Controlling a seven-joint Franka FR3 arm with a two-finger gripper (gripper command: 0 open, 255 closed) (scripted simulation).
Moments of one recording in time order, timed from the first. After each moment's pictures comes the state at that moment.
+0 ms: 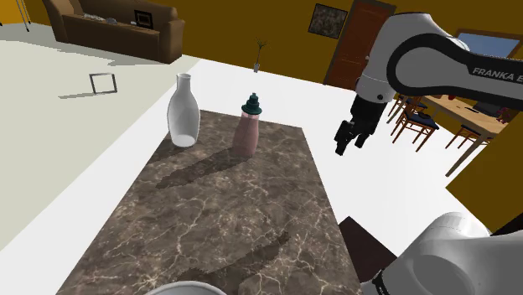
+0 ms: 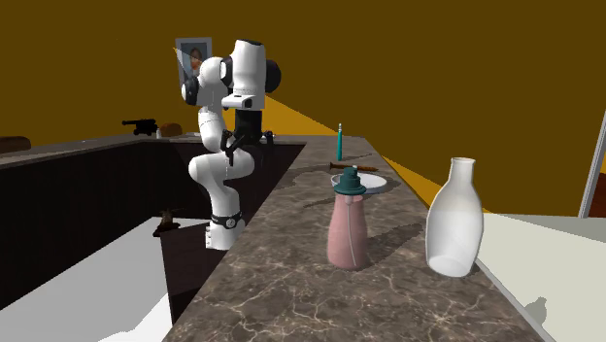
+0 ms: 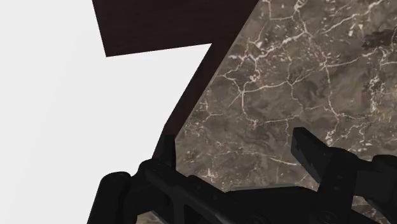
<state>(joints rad) -0.02 -0.74 0.03 -2.40 -0.04 1.61 0.10</state>
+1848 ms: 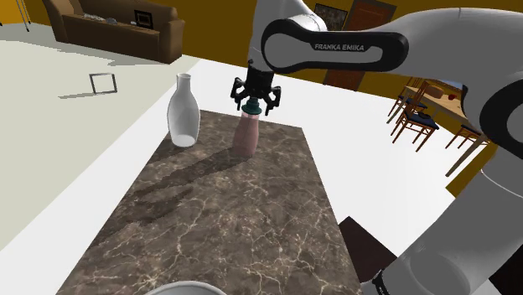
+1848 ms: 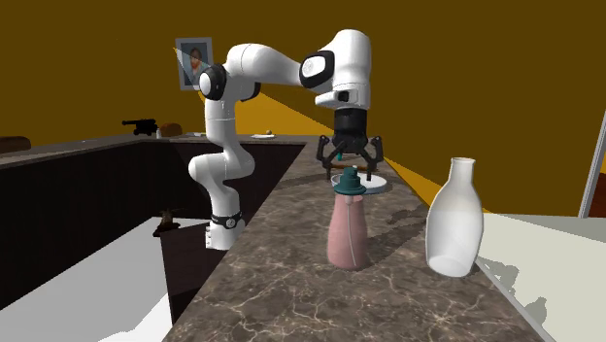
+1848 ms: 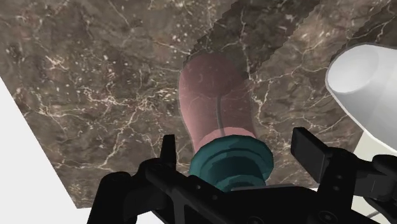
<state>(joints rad) -0.07 0.07 0.39 -1.69 -0.23 1.88 1.05</state>
